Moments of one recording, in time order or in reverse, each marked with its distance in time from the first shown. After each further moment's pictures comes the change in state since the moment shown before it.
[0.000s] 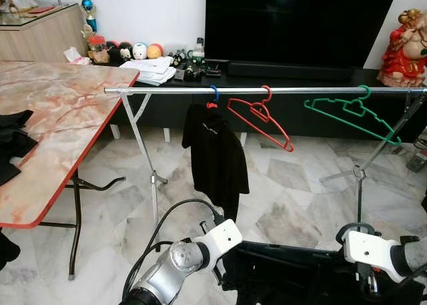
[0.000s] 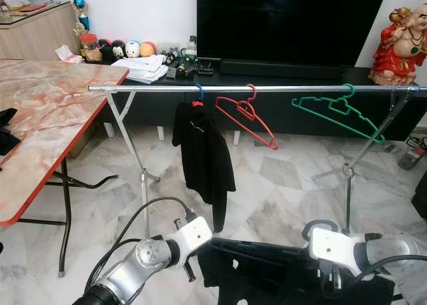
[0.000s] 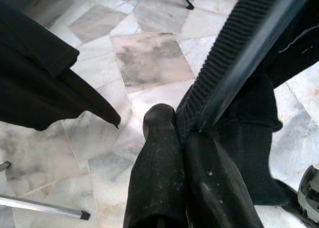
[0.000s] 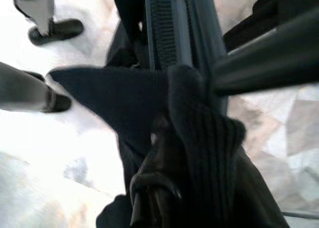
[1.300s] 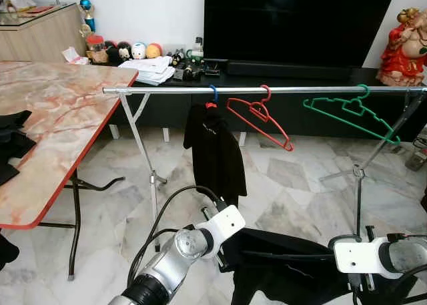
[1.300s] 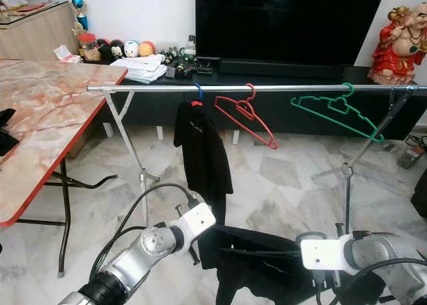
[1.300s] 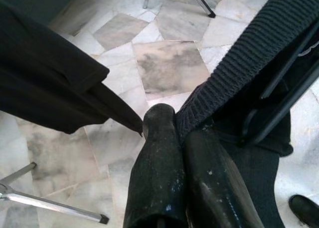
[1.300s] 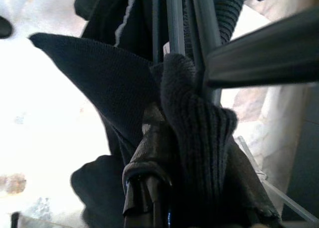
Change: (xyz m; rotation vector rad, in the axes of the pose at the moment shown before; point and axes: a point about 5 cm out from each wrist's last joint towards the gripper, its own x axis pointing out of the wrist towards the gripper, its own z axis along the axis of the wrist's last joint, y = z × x) left arm 0.003 0.017 0.014 0.013 -0.018 0.088; right arm 0.013 -0.002 -0.001 -0.267 0.187 -0.066
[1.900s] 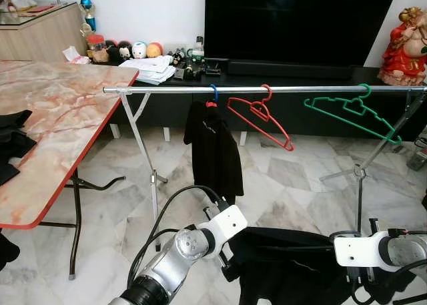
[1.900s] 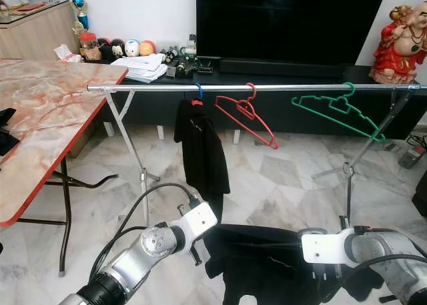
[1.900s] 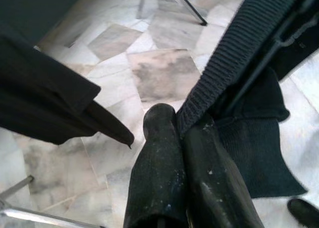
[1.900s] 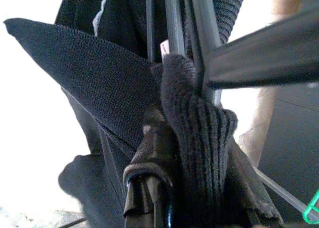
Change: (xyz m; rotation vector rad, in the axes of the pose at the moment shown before) left arm -0.004 -0.001 0.009 0.036 -0.033 -0.042; right arm 0.003 -0.010 -0.005 -0.052 0.111 -0.087
